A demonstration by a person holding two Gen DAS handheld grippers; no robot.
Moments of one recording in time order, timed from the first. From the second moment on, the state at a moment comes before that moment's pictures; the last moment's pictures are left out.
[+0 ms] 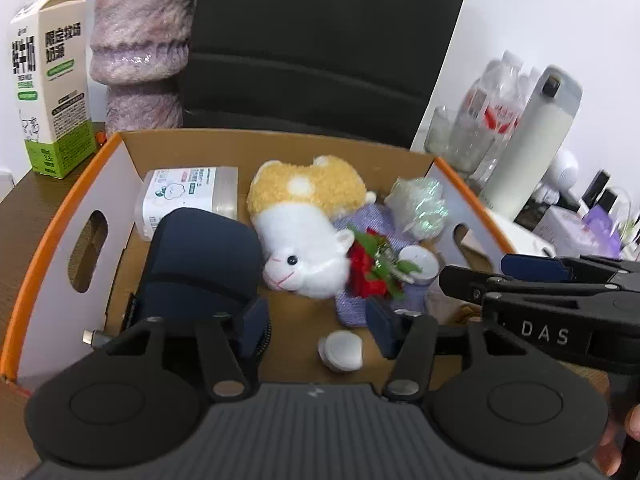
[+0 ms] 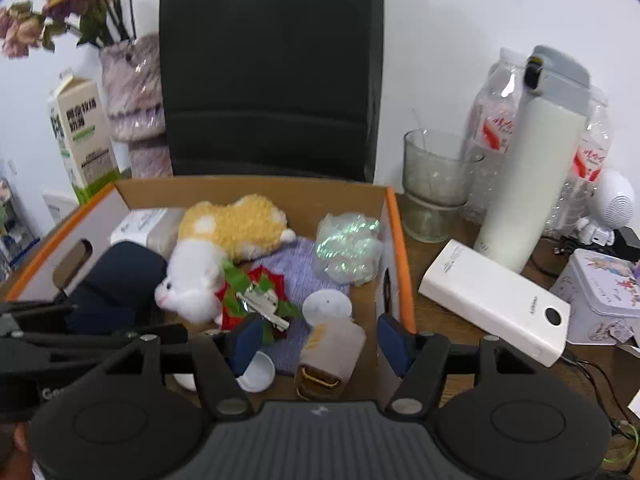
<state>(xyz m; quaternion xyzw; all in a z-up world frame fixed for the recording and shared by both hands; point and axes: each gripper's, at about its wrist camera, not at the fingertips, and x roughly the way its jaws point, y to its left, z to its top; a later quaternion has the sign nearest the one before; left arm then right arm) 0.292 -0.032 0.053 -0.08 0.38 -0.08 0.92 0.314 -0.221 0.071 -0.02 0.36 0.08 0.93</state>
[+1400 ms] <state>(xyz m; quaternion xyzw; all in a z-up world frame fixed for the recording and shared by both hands) -0.019 0.014 0.012 -0.06 0.32 -0.03 0.94 -0.021 -0.219 0.015 0.01 0.31 0.13 0.94</state>
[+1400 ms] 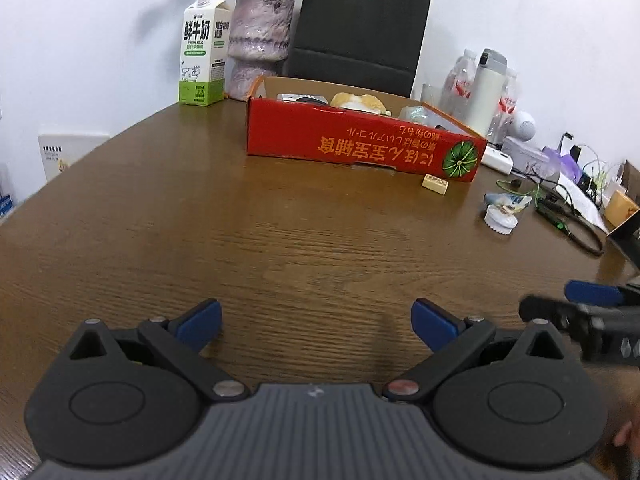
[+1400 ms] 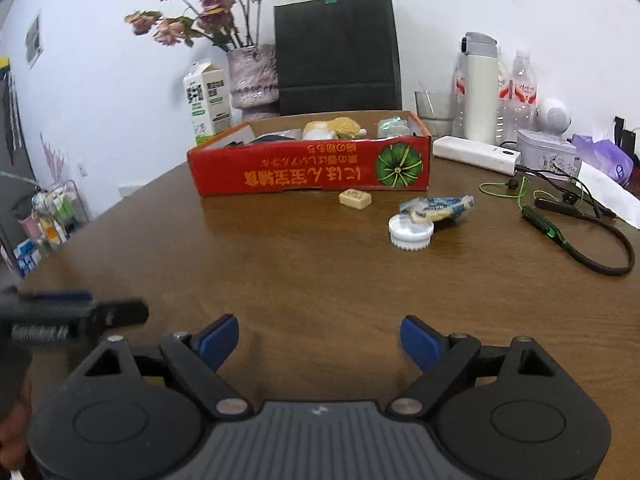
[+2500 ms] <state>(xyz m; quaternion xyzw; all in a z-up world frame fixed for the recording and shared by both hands) 0.108 -0.132 0.012 0.01 0.31 -0.23 0.92 0.162 -0.326 0.016 0.19 0.36 0.10 0.91</state>
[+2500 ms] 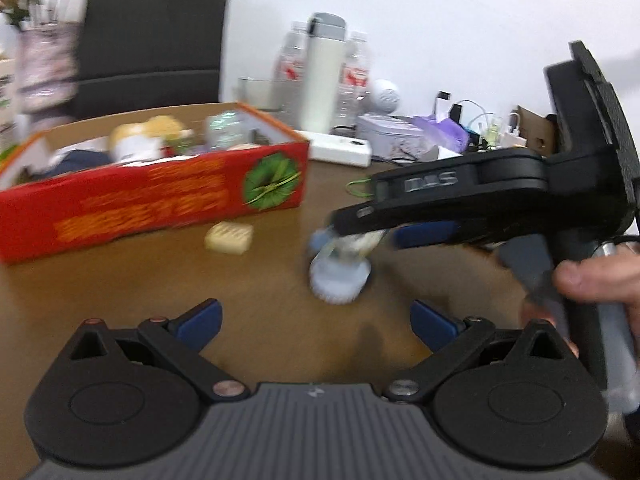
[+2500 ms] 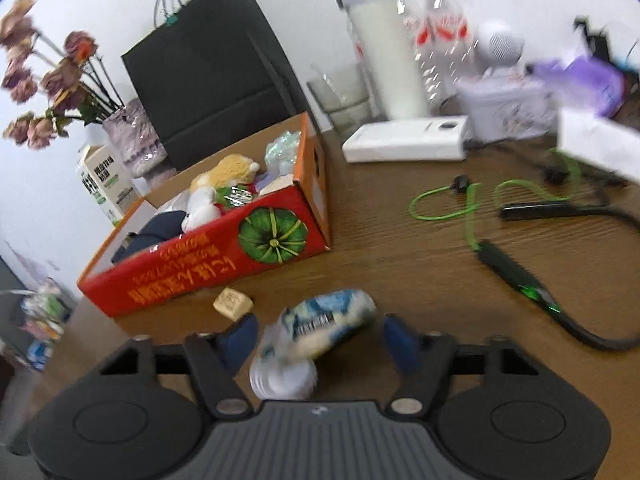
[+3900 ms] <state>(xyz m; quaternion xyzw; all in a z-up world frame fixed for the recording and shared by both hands) -0.046 -0.029 0.048 -0.04 0.25 -0.11 0.96 -0.078 -0.219 0.045 0.07 0.20 0.14 0.97</state>
